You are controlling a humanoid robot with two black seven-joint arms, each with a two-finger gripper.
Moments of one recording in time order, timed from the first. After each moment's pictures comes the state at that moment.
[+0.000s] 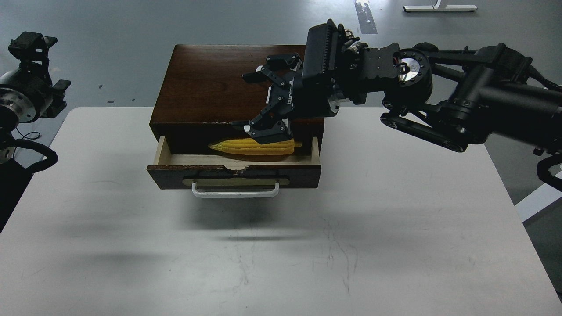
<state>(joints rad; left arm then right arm) -0.83 0.83 -0.51 -0.95 0.19 0.08 -0.15 1.45 -0.27 0.05 1.07 -1.81 -0.08 0.49</state>
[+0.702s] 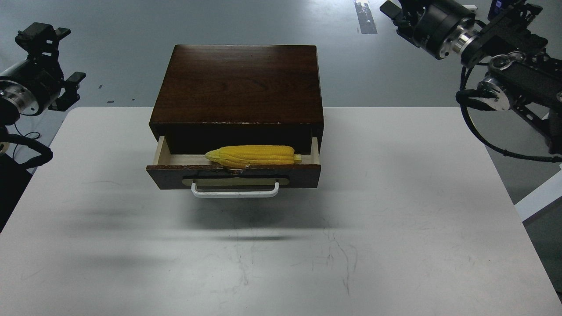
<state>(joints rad) -0.84 0.82 -0.54 -0.97 0.18 -0.07 -0.15 1.21 -0.59 0.18 0.97 -0.27 0.08 0.31</state>
